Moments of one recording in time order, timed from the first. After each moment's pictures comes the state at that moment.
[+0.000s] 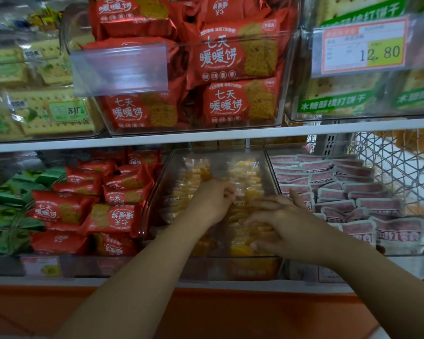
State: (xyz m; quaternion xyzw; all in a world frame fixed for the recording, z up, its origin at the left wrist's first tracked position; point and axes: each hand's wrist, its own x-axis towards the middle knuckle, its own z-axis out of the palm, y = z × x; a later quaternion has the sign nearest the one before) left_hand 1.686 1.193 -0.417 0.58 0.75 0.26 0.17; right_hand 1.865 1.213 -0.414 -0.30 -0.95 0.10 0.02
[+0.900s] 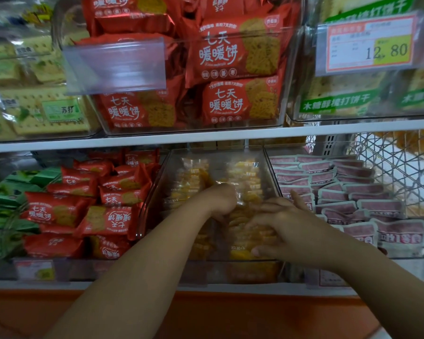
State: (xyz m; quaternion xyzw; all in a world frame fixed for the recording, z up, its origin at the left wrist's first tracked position) left_hand 1.689 1.220 -0.412 0.55 0.76 0.13 0.31; right_hand 1.866 1.215 -0.414 -0.29 -0.95 0.09 0.02
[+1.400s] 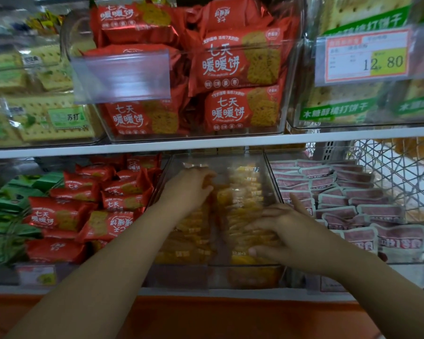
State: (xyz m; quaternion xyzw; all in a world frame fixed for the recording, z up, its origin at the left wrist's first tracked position) left_hand 1.637 1.197 -0.396 0.63 0.75 0.18 0.02; right_hand 1.867 1.215 -0.414 -0.29 -0.95 0.11 0.05
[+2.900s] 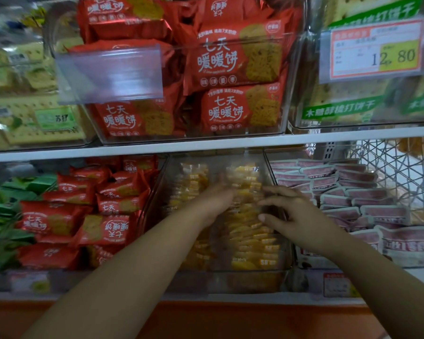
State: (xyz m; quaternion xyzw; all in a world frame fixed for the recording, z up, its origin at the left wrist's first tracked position) left_hand 1.676 1.234 -0.429 0.44 0.72 0.37 0.40; right_hand 1.863 1.258 -0.435 -0.34 -0.89 0.22 0.21
